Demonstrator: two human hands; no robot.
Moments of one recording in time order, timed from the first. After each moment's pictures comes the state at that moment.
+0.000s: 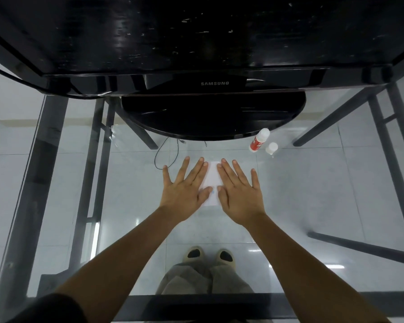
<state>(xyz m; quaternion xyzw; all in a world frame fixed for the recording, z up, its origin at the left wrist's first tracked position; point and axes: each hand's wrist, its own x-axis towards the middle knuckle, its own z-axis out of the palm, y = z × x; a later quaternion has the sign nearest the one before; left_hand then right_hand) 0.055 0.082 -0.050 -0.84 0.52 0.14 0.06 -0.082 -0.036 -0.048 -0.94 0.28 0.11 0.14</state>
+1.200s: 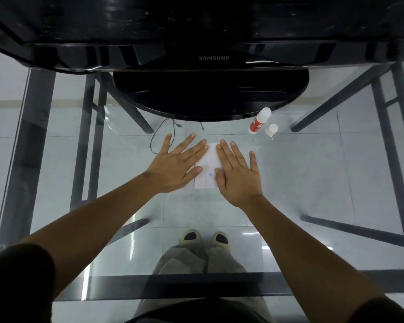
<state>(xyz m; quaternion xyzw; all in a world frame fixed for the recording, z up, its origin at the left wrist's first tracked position) 0.094 0.080 -0.045 -0.73 0.67 0.11 0.06 -0.083 -0.035 -0.055 -0.95 0.28 0.09 0.14</state>
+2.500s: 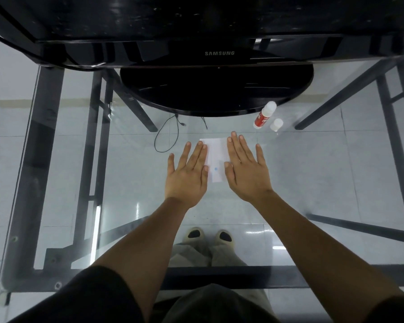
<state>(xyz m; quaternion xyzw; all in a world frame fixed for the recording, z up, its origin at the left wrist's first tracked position) 0.028 0.097 -0.056 -0.87 0.47 0.12 -0.02 -0.089 -0.036 -0.048 -0.95 0.27 0.06 0.10</state>
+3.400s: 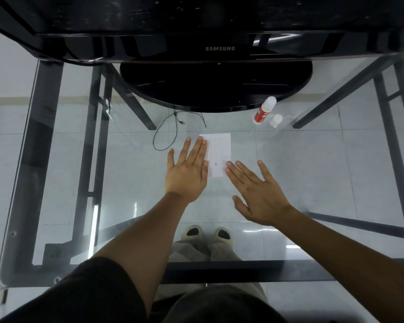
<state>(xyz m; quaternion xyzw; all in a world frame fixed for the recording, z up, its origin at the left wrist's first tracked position) 0.028 0.098 -0.058 -0.87 0.47 0.10 -0.04 -0.141 -0.020 -0.022 -0.99 0.10 0.13 0.02</state>
